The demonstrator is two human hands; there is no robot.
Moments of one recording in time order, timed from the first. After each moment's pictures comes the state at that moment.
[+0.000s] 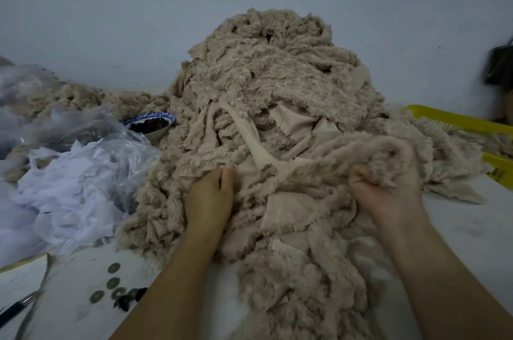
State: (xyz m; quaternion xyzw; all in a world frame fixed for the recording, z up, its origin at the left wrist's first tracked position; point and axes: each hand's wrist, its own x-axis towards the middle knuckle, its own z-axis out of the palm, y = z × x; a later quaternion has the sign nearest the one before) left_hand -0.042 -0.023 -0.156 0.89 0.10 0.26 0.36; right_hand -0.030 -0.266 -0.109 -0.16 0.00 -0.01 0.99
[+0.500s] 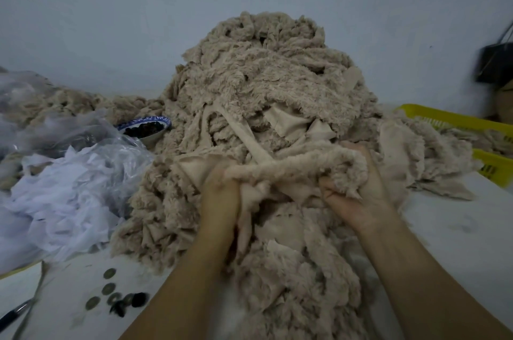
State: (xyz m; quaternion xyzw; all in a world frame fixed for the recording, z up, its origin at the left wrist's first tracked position) left_hand -0.046 -0.052 -0.151 0.71 0.11 0.21 0.67; right_hand -0.035 -0.245 -0.112 -0.26 0.00 0.08 0.96
